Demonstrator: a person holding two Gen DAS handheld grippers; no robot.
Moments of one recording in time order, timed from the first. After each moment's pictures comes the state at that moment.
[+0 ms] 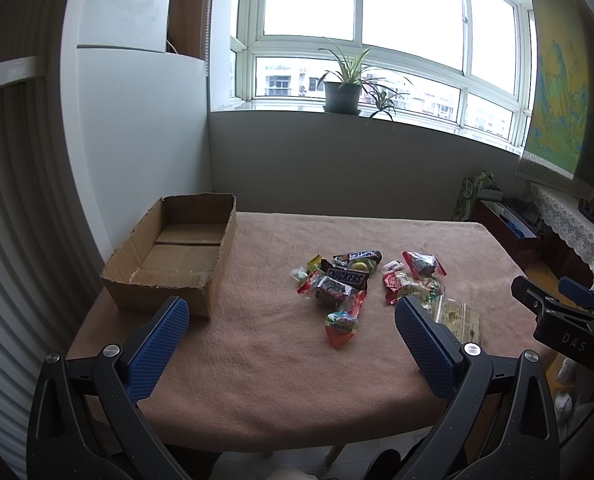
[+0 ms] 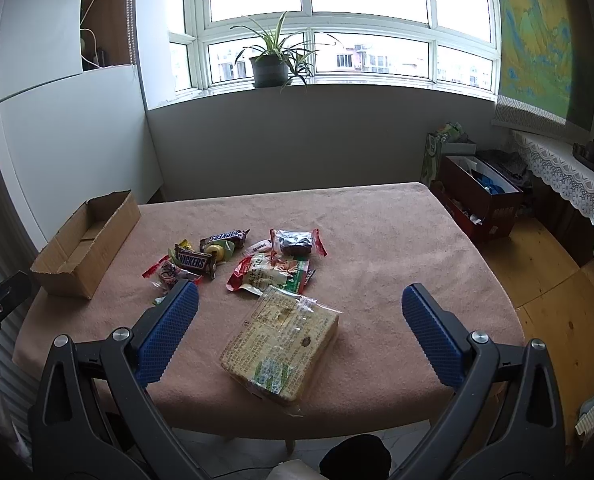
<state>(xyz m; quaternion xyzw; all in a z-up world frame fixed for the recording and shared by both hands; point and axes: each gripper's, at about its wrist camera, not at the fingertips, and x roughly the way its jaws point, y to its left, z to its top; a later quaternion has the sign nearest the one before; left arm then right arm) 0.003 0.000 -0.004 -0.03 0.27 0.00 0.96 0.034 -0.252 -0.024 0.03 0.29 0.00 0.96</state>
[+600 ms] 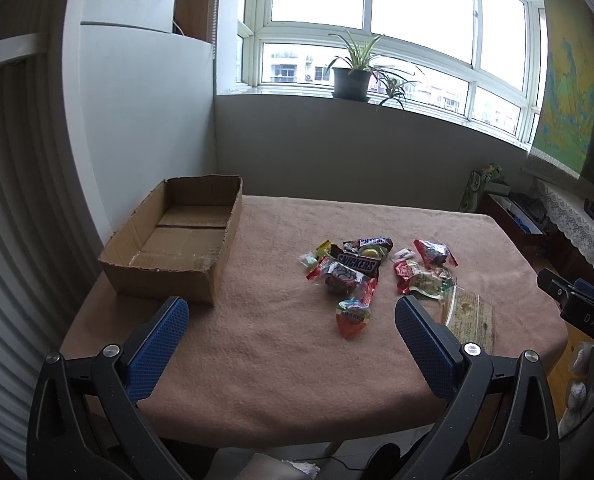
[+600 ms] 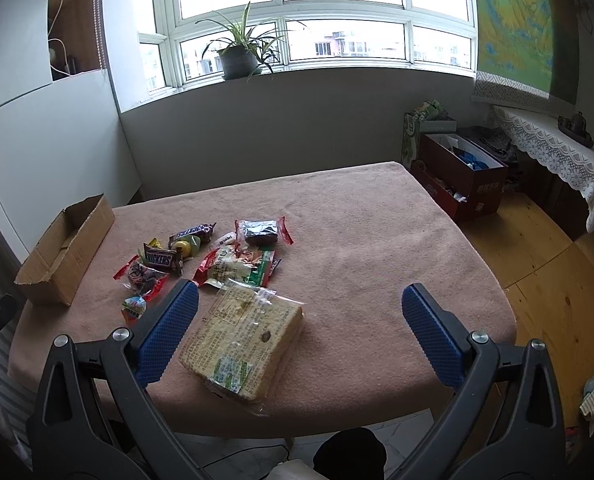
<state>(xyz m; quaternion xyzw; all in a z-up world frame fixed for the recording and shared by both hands) 0.012 0.009 -0.024 -0.04 0.30 0.01 0.95 0.043 -0.291 -0.042 0.07 0.32 -0.03 0.95</state>
